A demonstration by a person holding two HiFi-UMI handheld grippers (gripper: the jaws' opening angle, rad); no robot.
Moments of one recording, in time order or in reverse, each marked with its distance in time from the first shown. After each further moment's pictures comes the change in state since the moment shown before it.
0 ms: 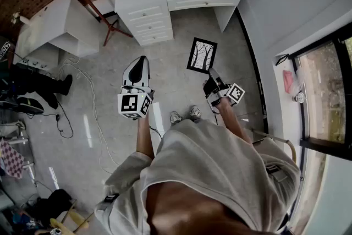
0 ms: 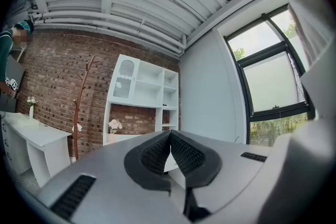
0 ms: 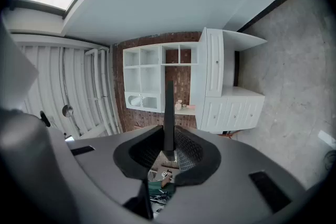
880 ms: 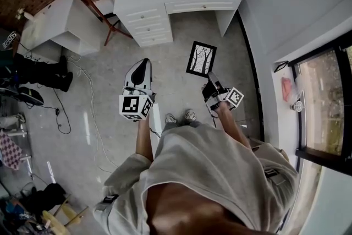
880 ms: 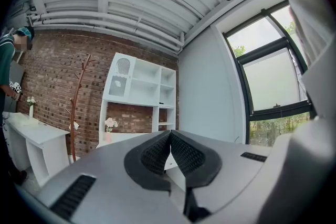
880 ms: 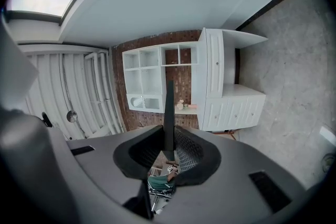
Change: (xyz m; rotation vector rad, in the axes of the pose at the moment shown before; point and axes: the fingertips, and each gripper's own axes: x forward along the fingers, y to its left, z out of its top) left arm 0.029 -0.062 -0.007 -0.002 0.022 0.004; right arm -0.023 -0.006 0.047 0.035 0.030 0.025
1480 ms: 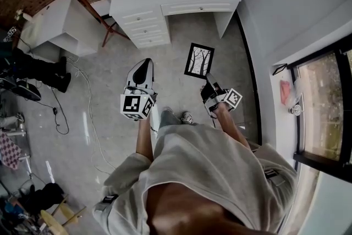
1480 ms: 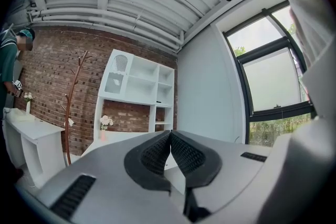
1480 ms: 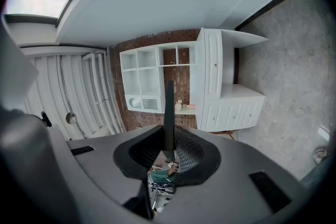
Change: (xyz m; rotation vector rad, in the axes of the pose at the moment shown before) left arm 0.036 -0.030 -0.011 -0.012 -0.004 -0.011; right arm -0.002 -0.014 0.031 0.013 0.023 -0.002
